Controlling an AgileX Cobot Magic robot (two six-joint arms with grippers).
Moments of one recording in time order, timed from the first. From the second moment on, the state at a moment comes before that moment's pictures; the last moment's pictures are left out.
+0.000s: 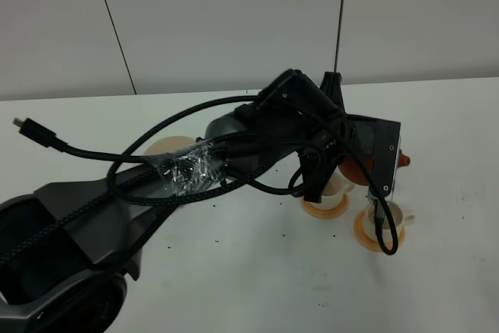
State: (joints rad) left arm -0.79 2.31 -1.96 0.40 0.65 0.91; right arm 0.09 -0.01 -0.49 0.26 1.08 -0.16
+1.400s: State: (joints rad) left arm -0.79 2.33 -1.96 0.49 0.58 1.15; right arm 0.09 -0.01 -0.49 0.26 1.08 -0.16
